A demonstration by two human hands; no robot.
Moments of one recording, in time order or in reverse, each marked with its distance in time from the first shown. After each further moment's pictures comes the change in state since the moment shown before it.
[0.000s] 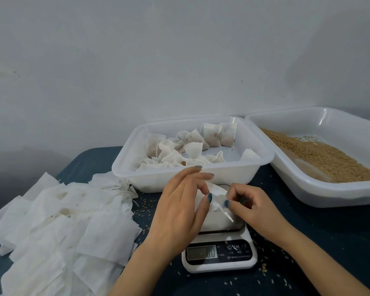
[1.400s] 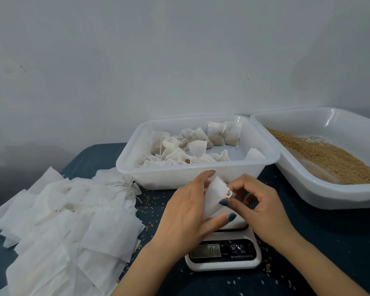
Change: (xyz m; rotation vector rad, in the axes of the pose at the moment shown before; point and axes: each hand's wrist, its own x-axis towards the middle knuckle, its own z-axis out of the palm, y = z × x) left_hand -0.002 0.010 0.000 -0.035 -0.243 -0.215; right_hand -0.003 -0.012 0.009 -0.063 0.170 -0.251
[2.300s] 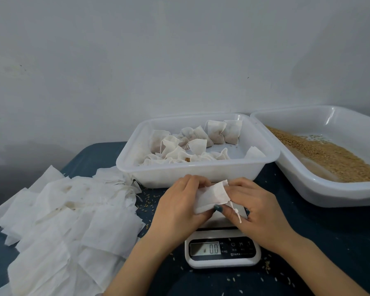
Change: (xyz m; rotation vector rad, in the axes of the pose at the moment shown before) left_hand 0.002 -0.017 0.000 0.087 -0.013 -0.060; right_hand -0.005 0.014 0.000 -0.468 -0.103 -0.257
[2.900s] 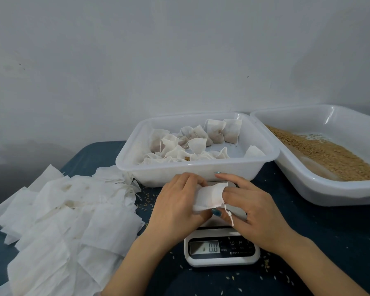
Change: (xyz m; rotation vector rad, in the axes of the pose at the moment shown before) left_hand 0.001 -0.004 -0.002 0.081 -0.005 0.039; right_hand 0.001 0.000 0.000 0.037 -0.072 -0.112
